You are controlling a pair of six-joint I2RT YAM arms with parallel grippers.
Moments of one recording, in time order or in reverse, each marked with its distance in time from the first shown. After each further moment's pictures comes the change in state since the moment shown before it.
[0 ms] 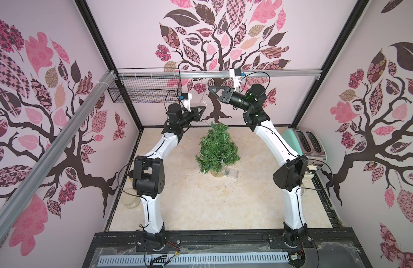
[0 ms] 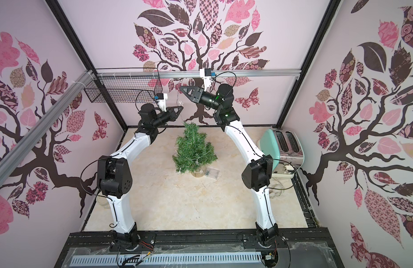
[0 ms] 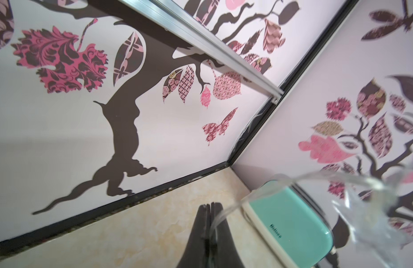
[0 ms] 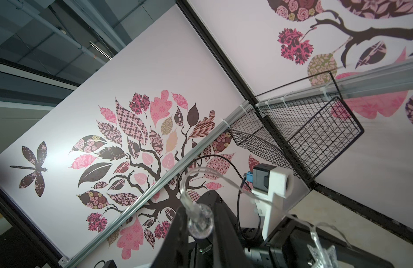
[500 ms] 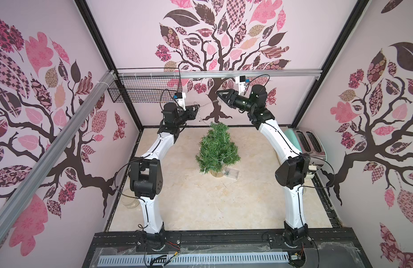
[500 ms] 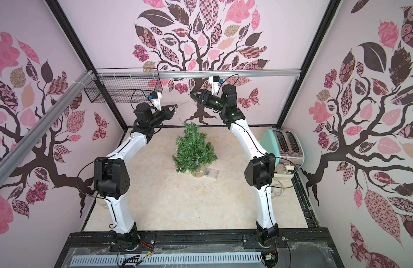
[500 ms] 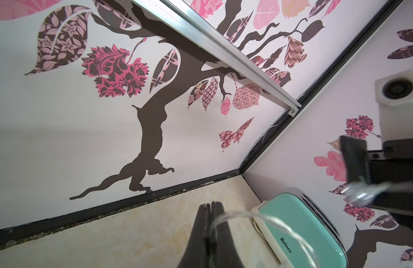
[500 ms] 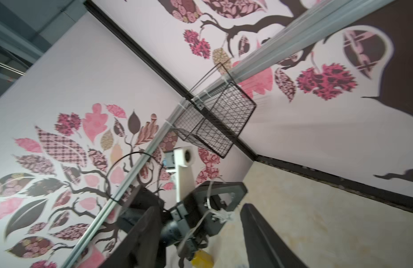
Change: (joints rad) left arm 0.040 -0.027 -0.003 -0.063 -0.065 -0.012; right arm -0.077 0.037 -0.002 -0.295 0.114 -0.092
